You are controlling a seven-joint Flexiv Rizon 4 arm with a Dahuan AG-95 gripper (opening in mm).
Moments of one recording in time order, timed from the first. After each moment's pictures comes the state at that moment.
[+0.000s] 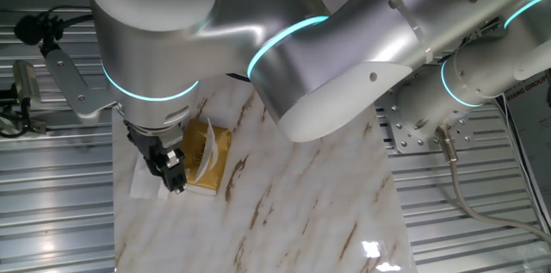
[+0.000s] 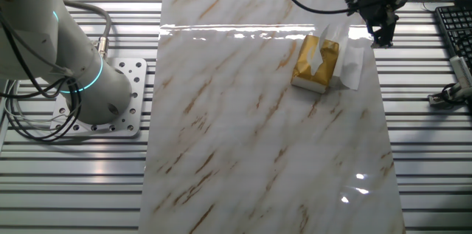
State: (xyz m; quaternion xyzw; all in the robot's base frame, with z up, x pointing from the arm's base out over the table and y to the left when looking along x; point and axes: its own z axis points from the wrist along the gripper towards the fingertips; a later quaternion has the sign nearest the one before) arm 0.656 0.117 0.128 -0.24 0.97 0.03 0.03
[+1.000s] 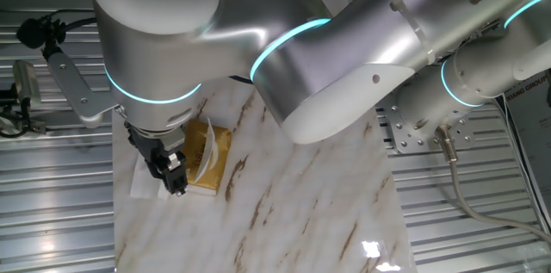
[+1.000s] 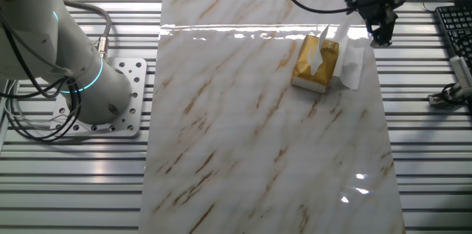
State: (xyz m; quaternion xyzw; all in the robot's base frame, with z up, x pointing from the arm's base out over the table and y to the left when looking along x) arm 0.654 0.121 0.127 -0.24 0.97 0.03 0.04
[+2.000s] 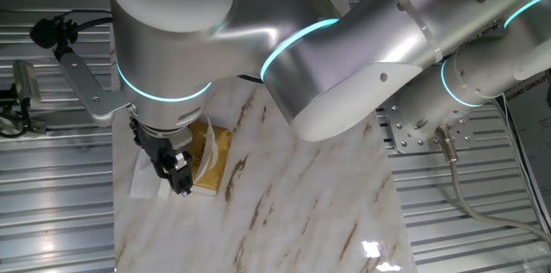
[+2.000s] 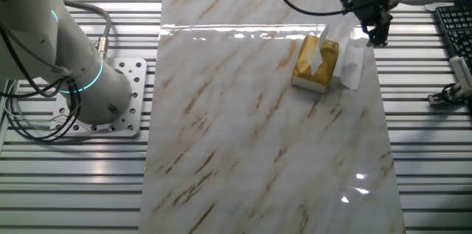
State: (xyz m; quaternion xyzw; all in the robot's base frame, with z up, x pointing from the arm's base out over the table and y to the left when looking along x) arm 0.645 0.124 0.122 -0.25 0.97 0.04 0.04
